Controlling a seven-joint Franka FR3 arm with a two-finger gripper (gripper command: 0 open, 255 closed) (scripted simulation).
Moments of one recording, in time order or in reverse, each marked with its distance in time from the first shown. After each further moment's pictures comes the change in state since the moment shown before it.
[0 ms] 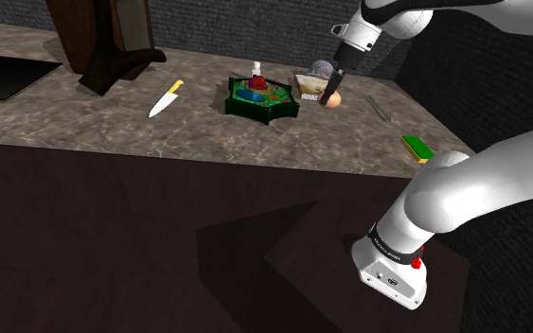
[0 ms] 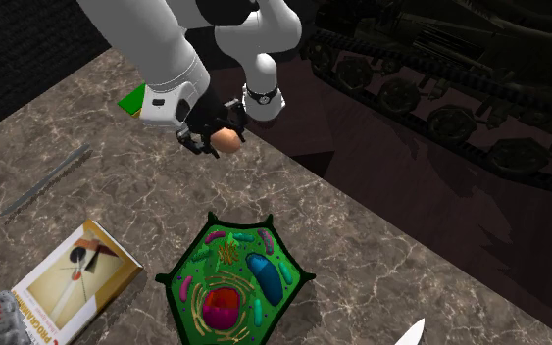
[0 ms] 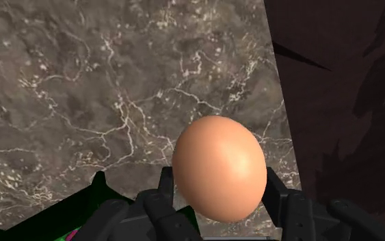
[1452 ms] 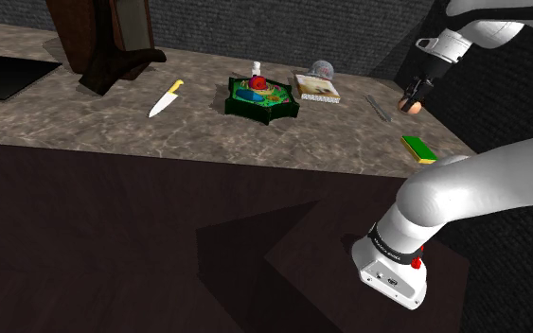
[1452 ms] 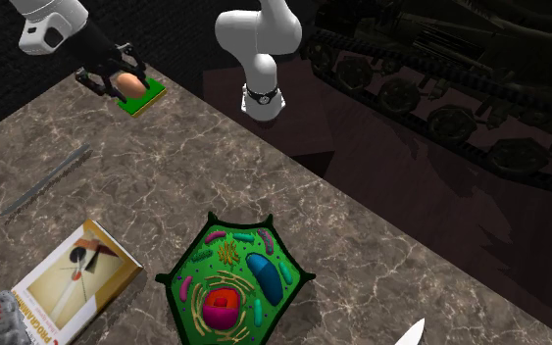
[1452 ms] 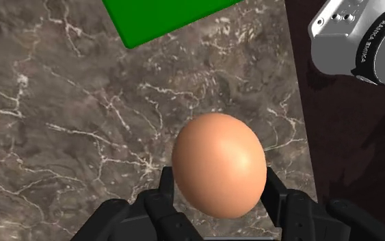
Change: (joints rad) arm -0.204 -0.051 -0.424 0.133 -0.257 -0.215 -0.495
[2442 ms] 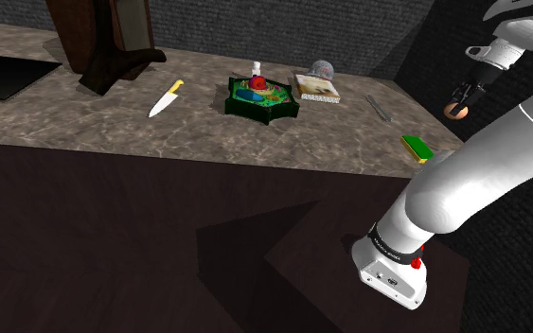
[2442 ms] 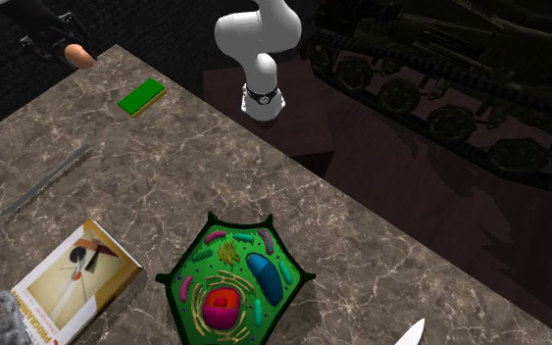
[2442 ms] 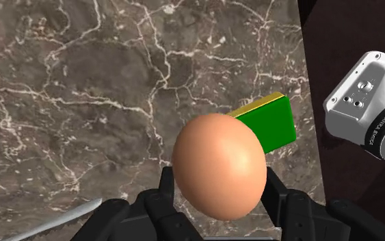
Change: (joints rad) arm 0.230 0.330 -0.603 0.390 0.066 -0.080 -0.470
